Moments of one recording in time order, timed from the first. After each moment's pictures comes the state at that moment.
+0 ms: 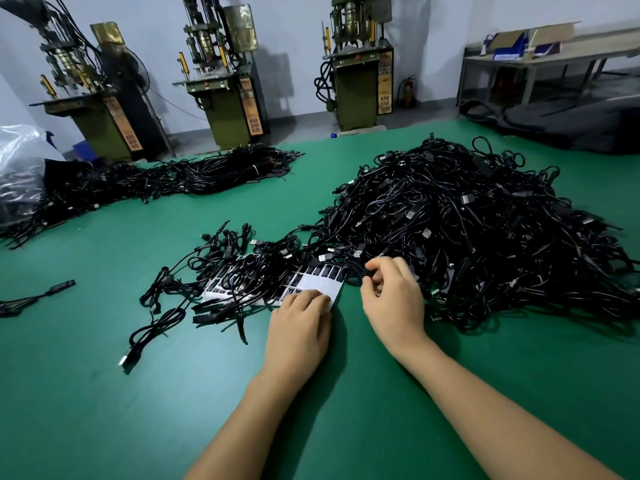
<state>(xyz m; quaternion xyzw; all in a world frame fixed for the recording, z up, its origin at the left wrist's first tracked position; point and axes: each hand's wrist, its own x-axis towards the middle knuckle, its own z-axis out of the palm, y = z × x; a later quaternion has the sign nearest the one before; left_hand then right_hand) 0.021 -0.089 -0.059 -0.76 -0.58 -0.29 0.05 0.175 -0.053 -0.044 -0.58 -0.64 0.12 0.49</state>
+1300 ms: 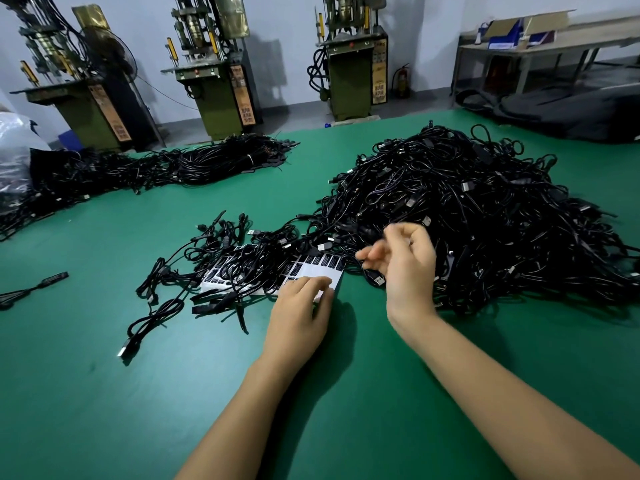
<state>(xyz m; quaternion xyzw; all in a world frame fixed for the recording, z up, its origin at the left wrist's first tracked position) 0.020 -0.088 -0.053 -0.73 -0.57 -0.39 -0.04 0.168 -0.068 0.004 -0.38 -0.37 0.46 0.71</state>
